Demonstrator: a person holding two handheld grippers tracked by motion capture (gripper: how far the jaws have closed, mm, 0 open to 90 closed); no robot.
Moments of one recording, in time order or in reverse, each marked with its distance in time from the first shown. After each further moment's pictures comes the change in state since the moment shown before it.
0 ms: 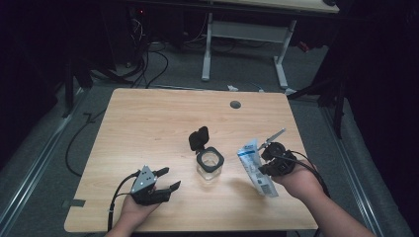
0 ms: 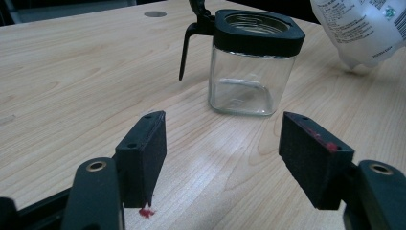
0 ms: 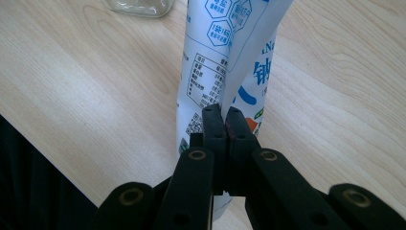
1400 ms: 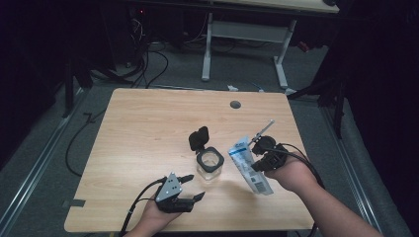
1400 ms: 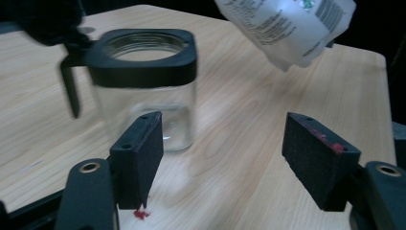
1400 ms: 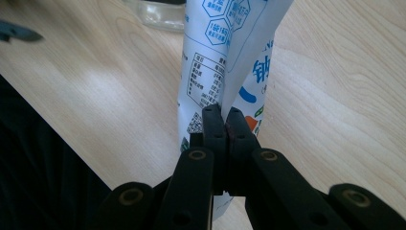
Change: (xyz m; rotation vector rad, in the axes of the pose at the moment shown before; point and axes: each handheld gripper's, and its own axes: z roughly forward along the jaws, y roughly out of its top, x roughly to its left) left arm -0.057 0.016 0.041 -0.011 -0.153 0.084; right arm 0.012 0.030 -0.011 0.054 0.046 -0.047
